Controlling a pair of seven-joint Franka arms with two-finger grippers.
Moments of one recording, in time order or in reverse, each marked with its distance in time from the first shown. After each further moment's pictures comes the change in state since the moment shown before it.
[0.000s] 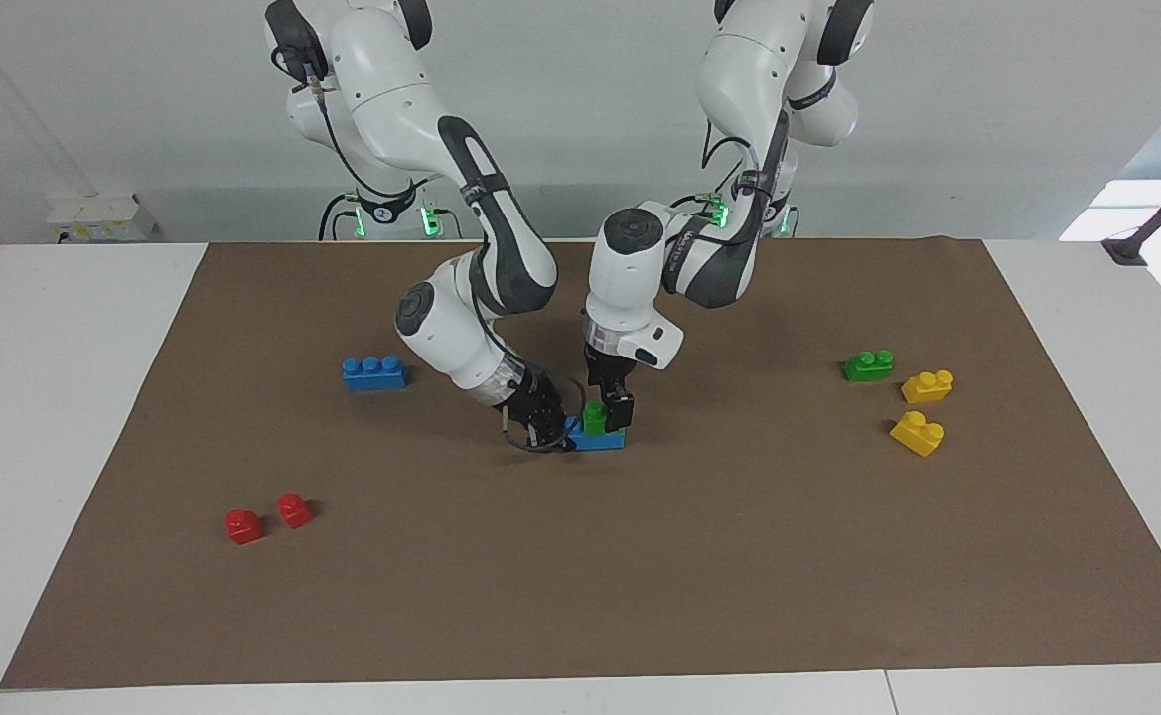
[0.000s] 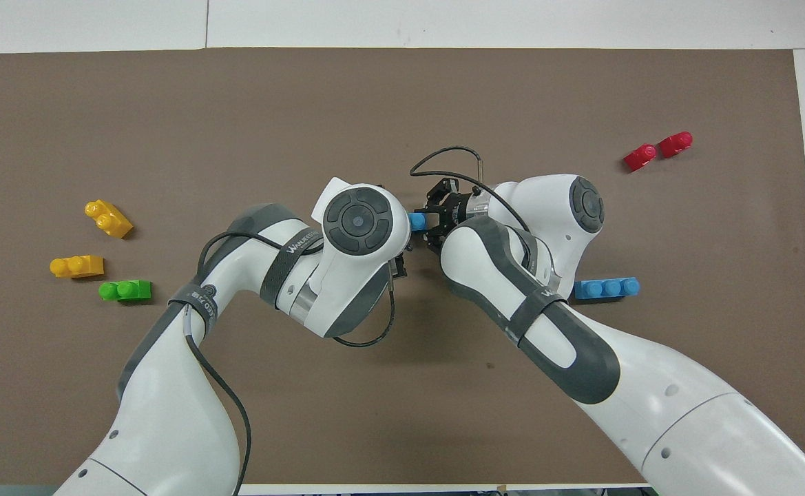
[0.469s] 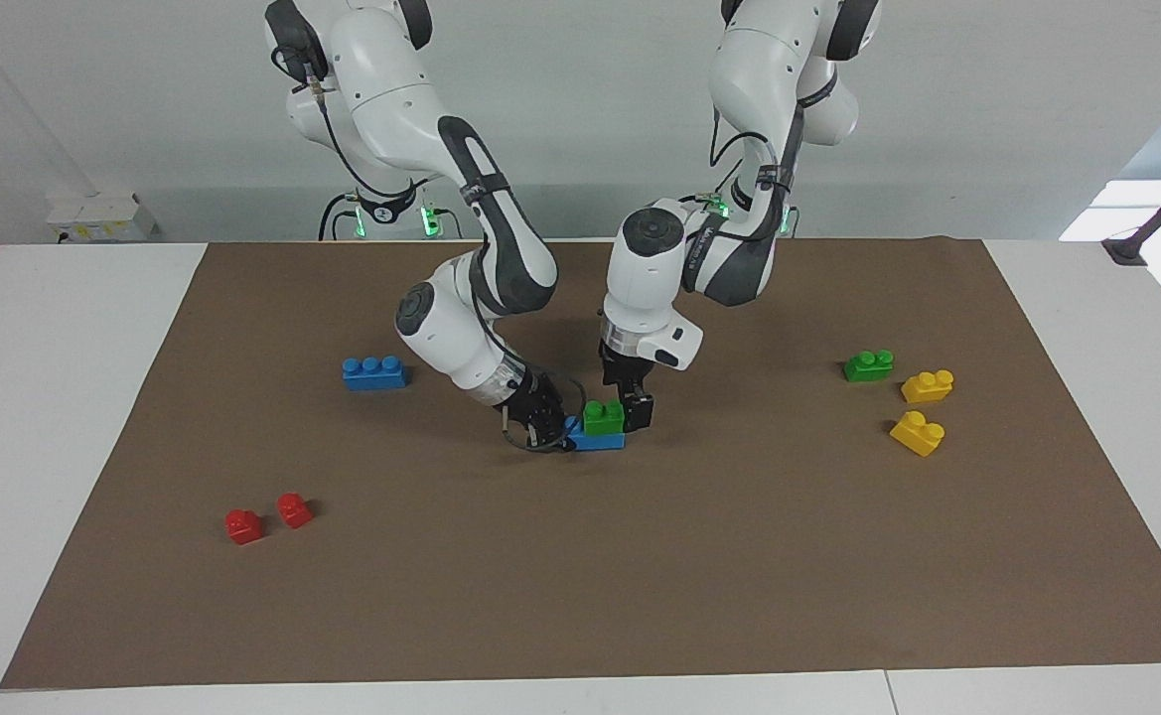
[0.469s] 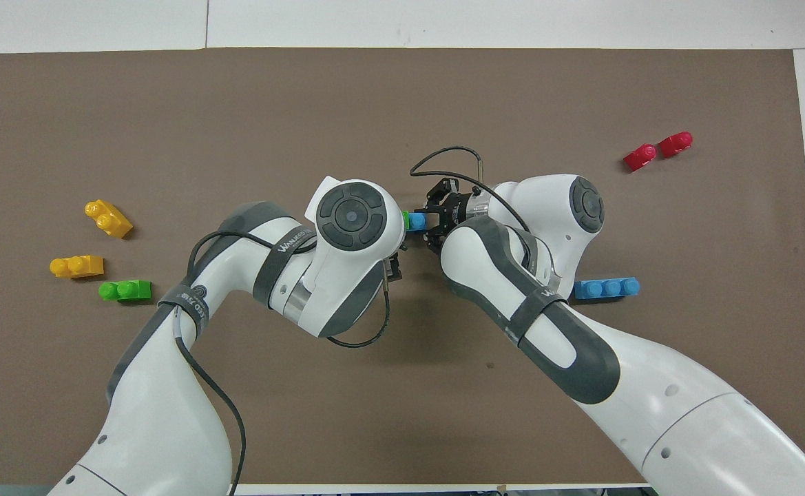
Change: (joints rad) left arm 0.003 -0.012 -0.002 -0.003 -0.007 -0.029 0.002; right arm 0.000 0.000 0.000 0.000 0.000 0.000 0.000
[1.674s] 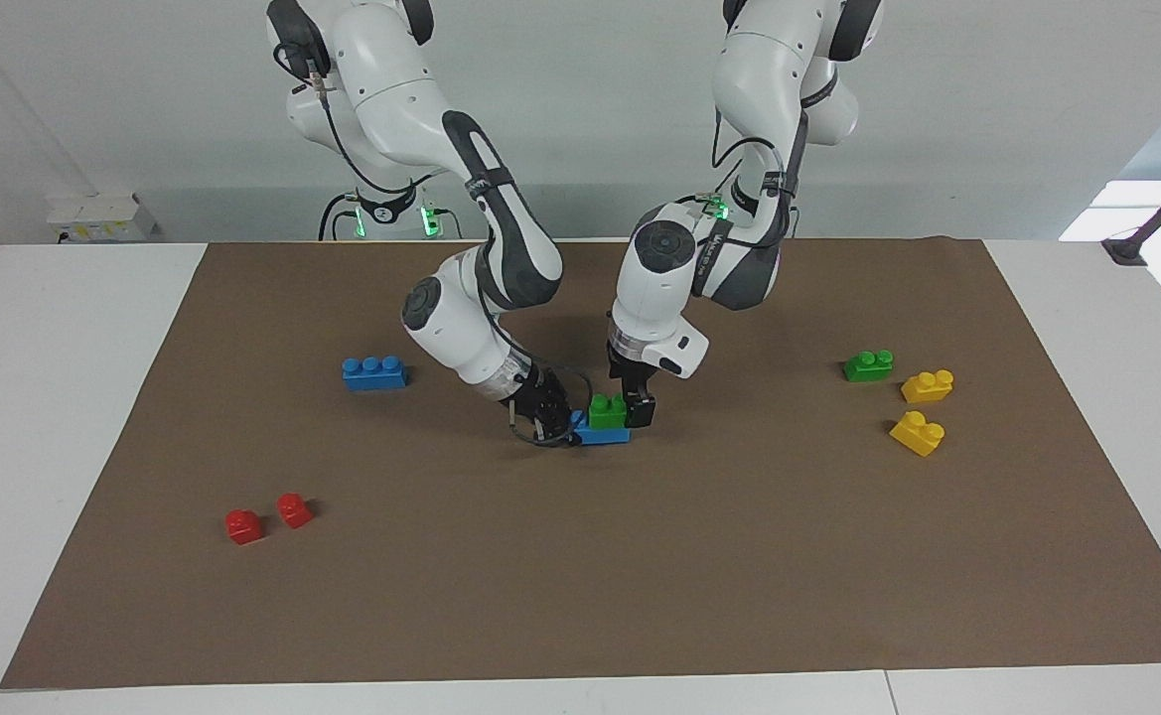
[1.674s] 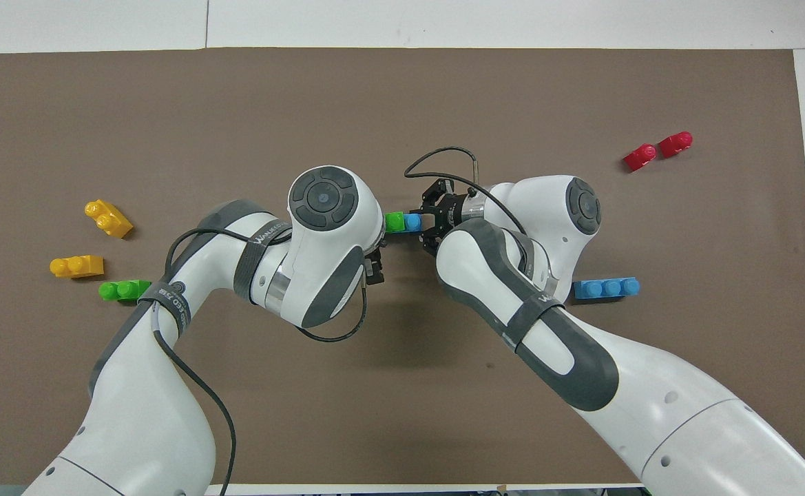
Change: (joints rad) left arm 0.049 -0.011 0.002 -0.017 -0.074 -0.062 0.134; right arm 0.012 -0.011 0.000 0.001 0.000 -0.002 0.000
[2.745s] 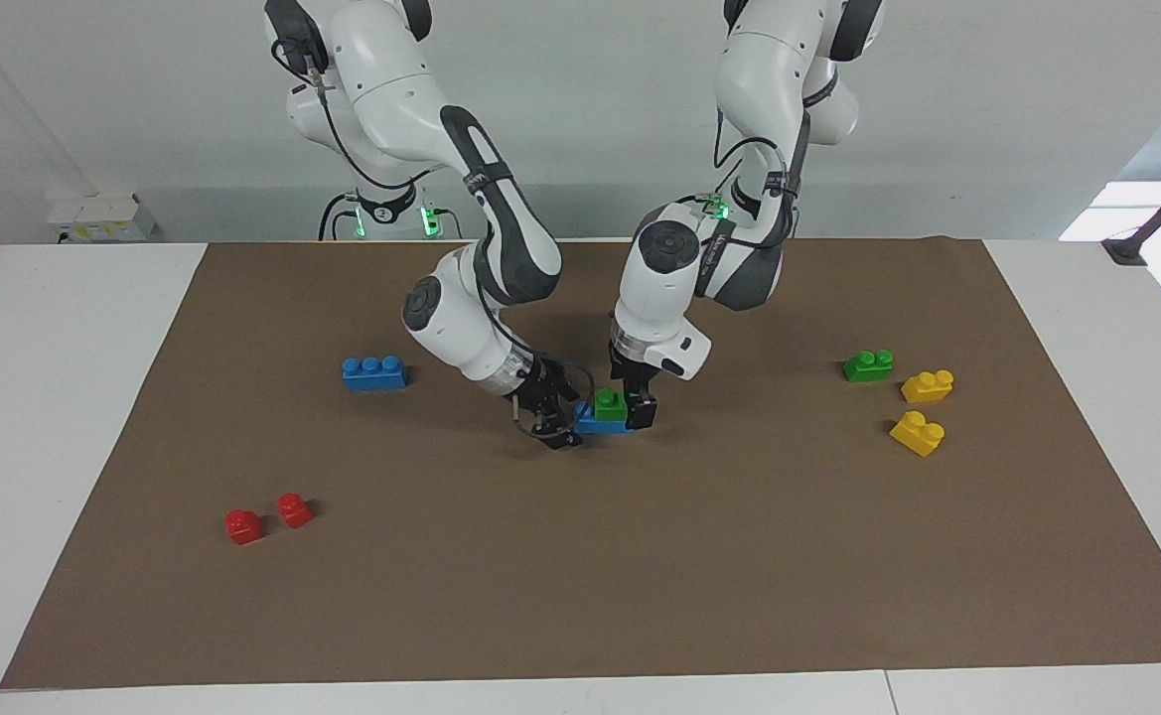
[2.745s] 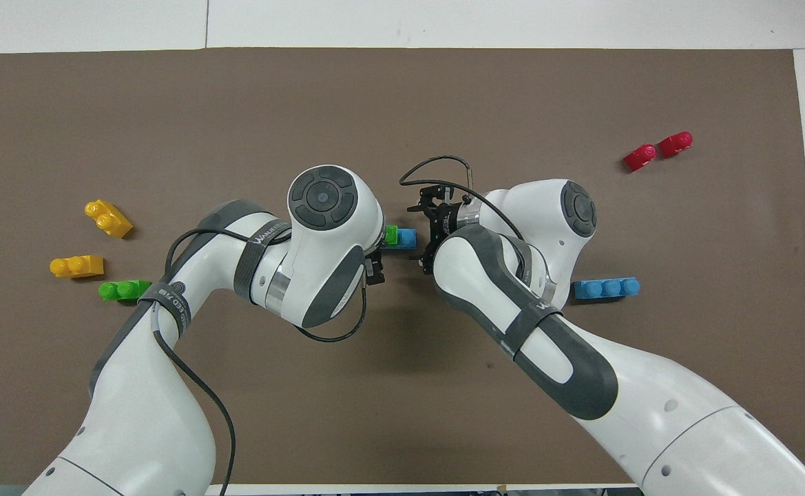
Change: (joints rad) left arm 0.000 0.000 -0.002 0.000 -0.003 -0.001 0.003; right arm 0.025 -0.013 0.009 -0.020 0.000 -0.012 0.014
